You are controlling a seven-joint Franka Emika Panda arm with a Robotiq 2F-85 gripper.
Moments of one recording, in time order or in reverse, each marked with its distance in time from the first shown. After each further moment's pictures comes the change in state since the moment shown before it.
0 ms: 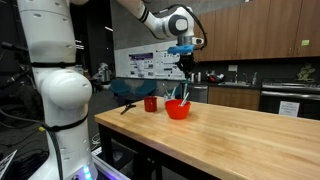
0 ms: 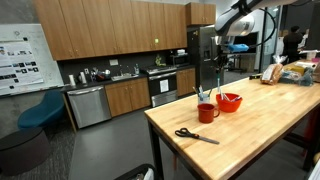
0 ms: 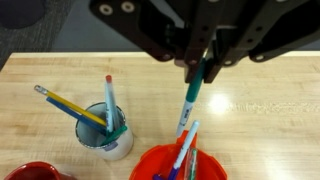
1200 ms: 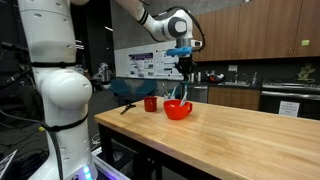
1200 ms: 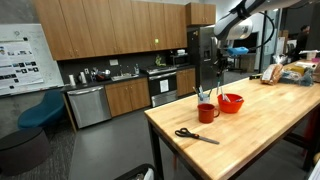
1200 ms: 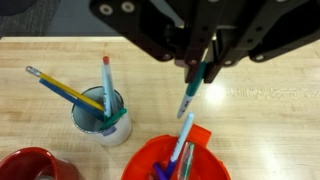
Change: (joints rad) arm 0.003 0.011 0.009 -0.021 -0.038 -0.010 0.038
